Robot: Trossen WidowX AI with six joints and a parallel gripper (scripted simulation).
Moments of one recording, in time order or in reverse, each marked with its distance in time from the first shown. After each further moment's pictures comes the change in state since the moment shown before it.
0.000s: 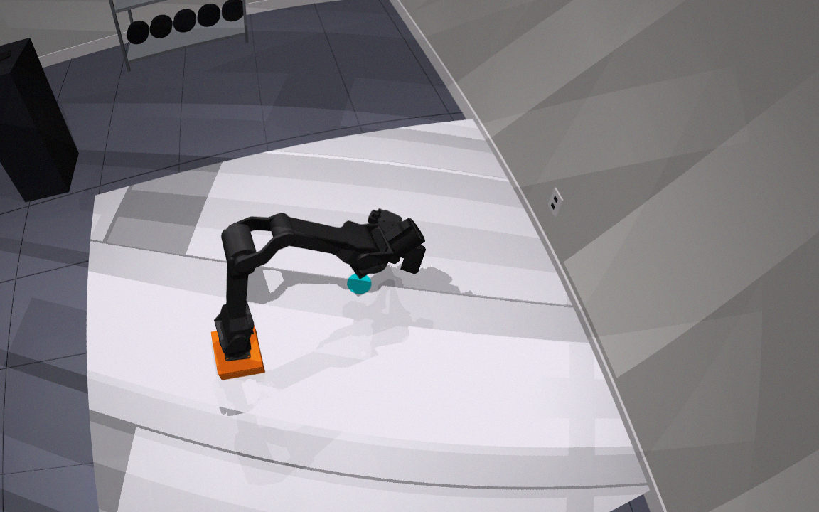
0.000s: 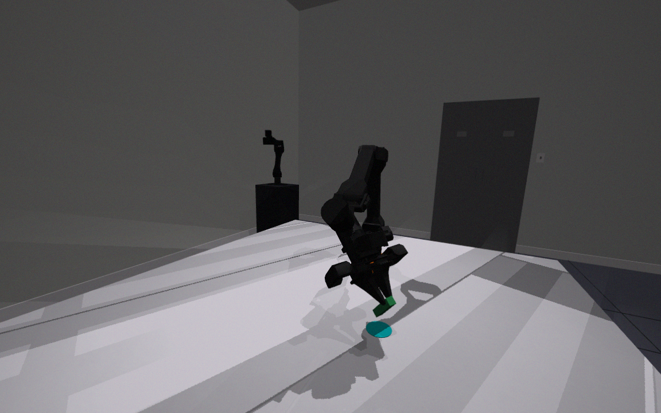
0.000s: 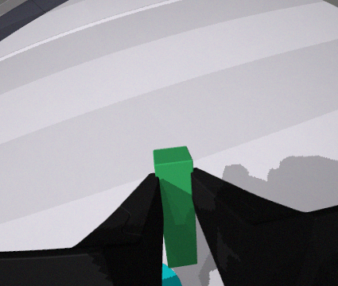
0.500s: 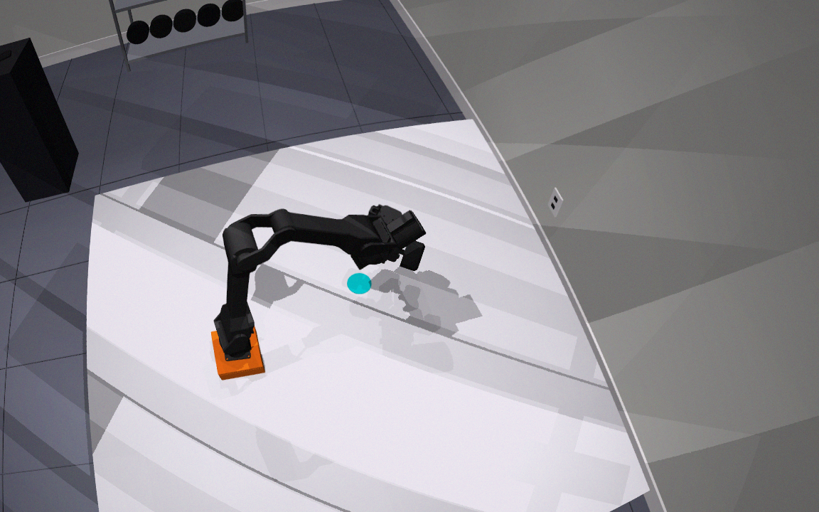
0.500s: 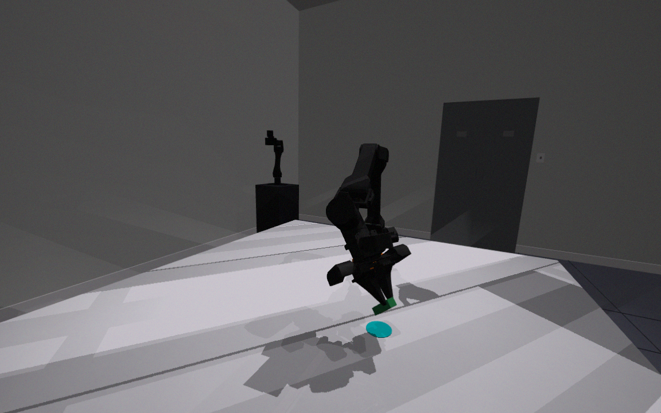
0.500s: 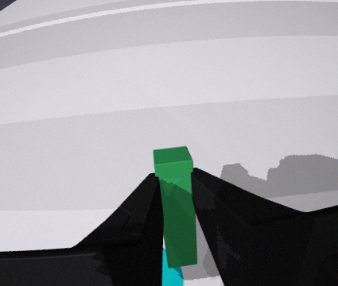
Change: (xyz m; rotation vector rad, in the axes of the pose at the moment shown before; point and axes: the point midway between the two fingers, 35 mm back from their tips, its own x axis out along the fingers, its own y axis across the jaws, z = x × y) arm 0.001 0.003 0.000 -0.004 0.101 -0.009
